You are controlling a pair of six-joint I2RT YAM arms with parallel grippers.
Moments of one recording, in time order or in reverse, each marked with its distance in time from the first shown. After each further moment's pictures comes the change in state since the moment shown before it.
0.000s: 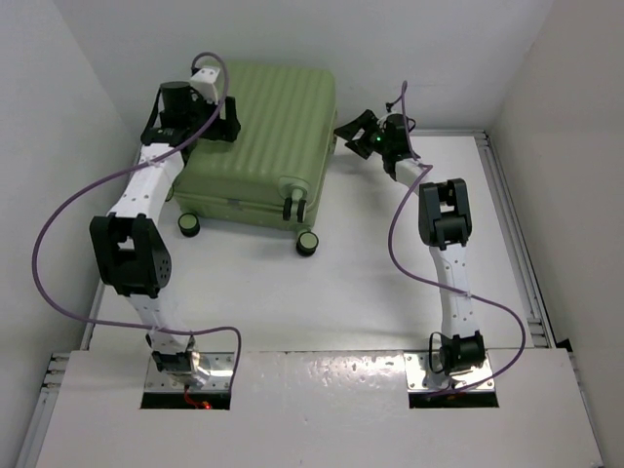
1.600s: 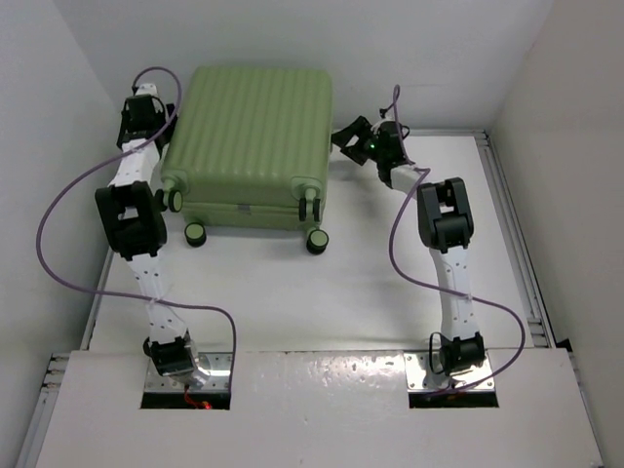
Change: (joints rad) left arm 0.254 0.474 0.307 0.115 -0.336 -0.066; right arm 0.042 -0.078 -0.167 0.119 0.076 -0.011
